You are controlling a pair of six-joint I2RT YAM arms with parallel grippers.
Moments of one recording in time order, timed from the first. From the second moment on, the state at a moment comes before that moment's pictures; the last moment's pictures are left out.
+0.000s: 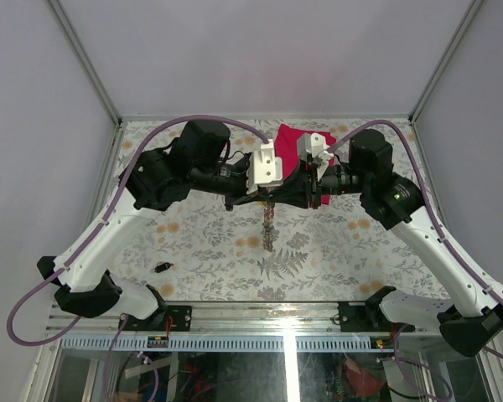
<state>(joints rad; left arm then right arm) -0.84 1.43 1.91 -1.10 0.51 0.54 0.60 1.14 1.31 -0.40 -0.95 -0.20</state>
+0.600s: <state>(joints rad) -0.84 1.37 1.87 -1.02 0.51 0.54 0.61 1.11 1.30 -0.40 -0.94 -0.20</state>
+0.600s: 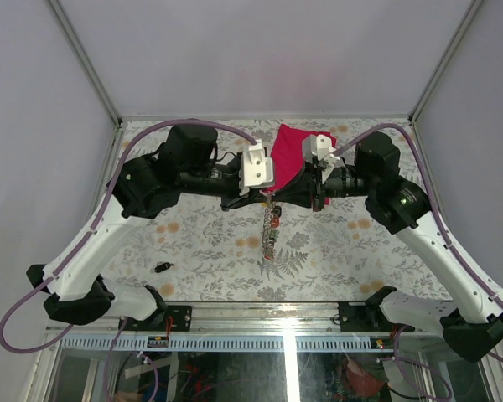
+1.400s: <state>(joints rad) -0.84 1.30 1.76 -0.91 0.53 0.50 0.61 1.05 1.31 -0.29 -0.94 -0.11</state>
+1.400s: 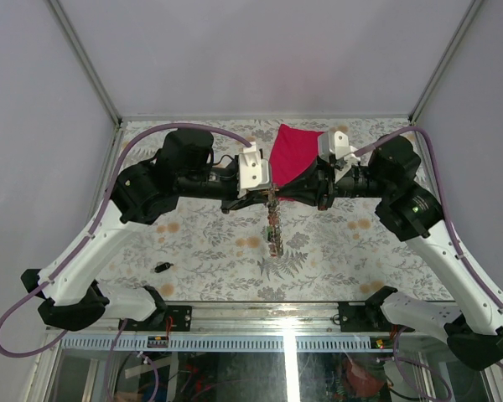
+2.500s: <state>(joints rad) -0.84 1.31 1.75 -0.83 0.57 0.49 0.61 0.96 1.13 0.08 -0.76 0.17</state>
